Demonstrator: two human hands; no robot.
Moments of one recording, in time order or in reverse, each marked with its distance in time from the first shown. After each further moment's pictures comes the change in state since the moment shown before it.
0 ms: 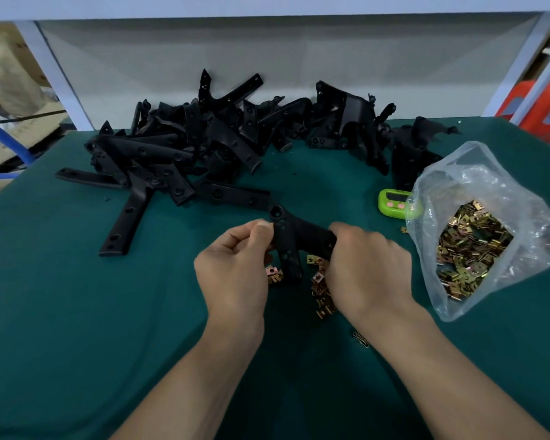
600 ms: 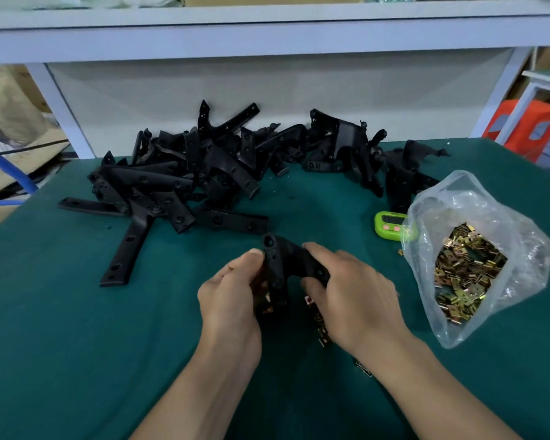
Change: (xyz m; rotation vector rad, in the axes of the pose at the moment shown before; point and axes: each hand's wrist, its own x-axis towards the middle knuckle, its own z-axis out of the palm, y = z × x) left_hand 0.012 0.002 -0.004 -0.179 -0.078 -0.302; right_hand -0.003 0.004 0.014 0.245 -0.048 -0.114
